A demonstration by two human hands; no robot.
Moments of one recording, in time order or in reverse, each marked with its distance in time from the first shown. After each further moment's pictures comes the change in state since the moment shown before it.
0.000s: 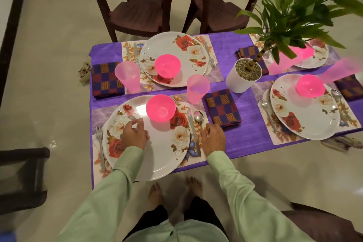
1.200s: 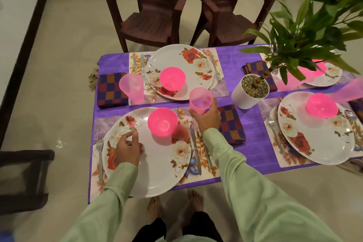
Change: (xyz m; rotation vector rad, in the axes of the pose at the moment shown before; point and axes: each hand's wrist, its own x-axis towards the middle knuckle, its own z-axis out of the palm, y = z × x) left_hand -0.004 0.010 -0.014 -0.056 0.043 -0.025; right_hand 0.098 -0.075 -0.019 0.398 -0.016 0.051
